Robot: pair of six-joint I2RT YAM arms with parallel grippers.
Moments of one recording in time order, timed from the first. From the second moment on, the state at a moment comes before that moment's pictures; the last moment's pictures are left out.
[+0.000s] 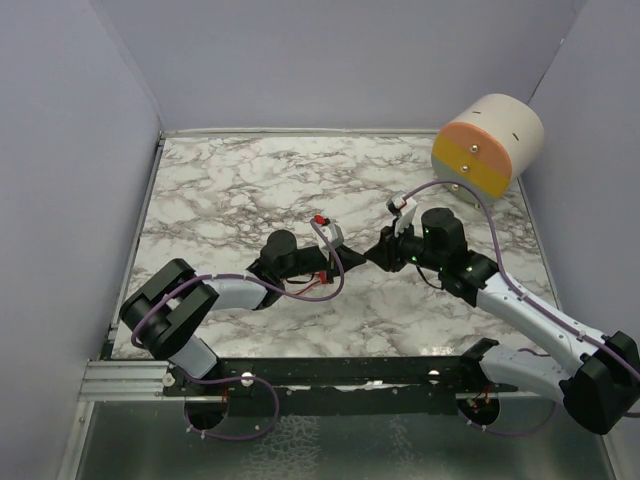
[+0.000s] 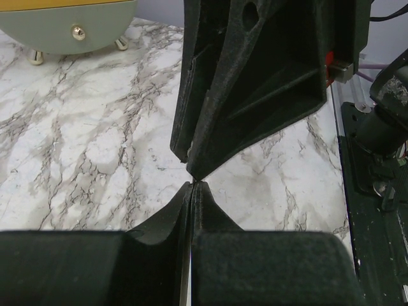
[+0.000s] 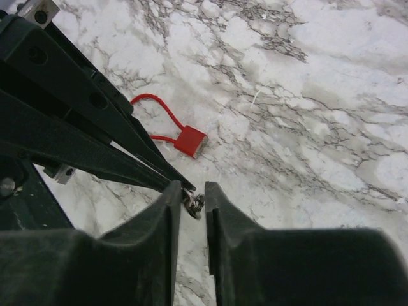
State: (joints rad) left arm -0.76 1.55 0.55 1.00 0.59 -0.11; right arm 0.61 1.05 0.71 -0.10 -0.30 0.14
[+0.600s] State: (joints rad) left arm -0.76 1.55 0.55 0.99 0.57 -0.13; right arm 0.61 0.96 0.70 -0.09 -0.22 0.19
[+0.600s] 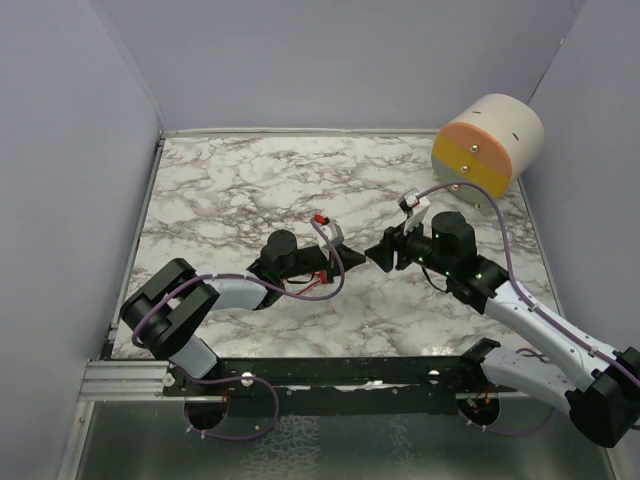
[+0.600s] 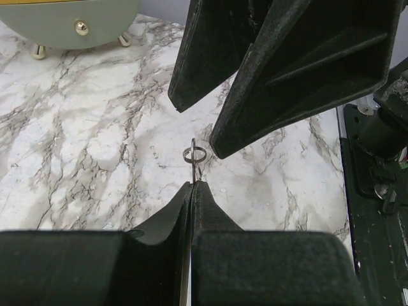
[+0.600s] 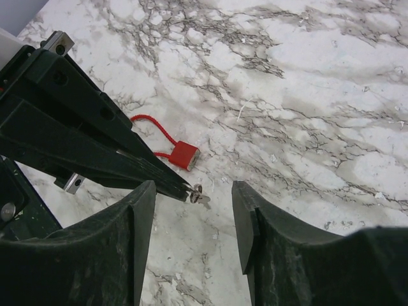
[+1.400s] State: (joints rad) left arm -0.66 1.63 0.64 0.98 0.75 -0.35; right arm 0.61 0.97 0.68 -0.05 -0.18 0.25
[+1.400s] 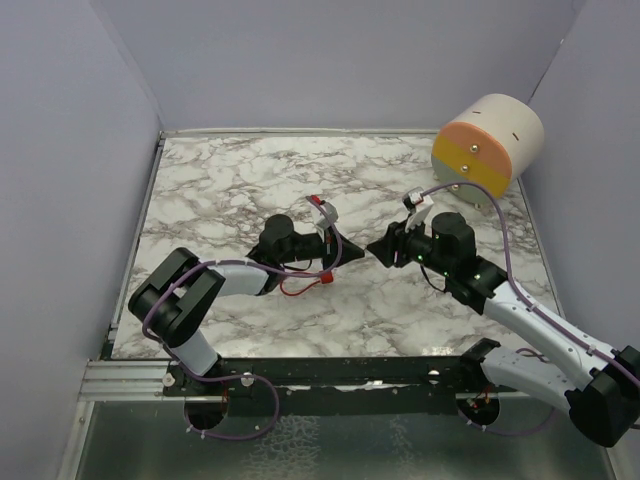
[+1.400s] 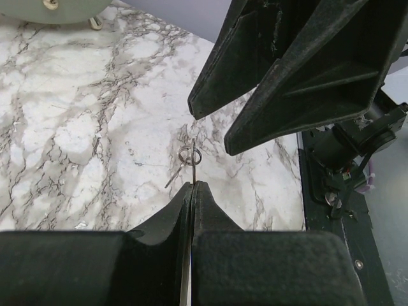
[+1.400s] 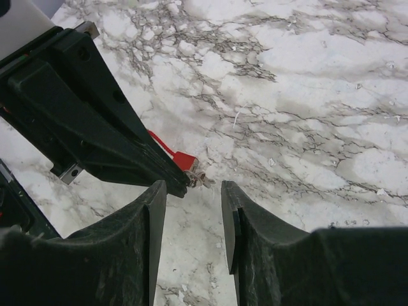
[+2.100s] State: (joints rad) left arm -0.58 1.63 0.64 0.98 0.78 -0.47; right arm 0.58 1.12 0.74 0.11 -0.19 0.30
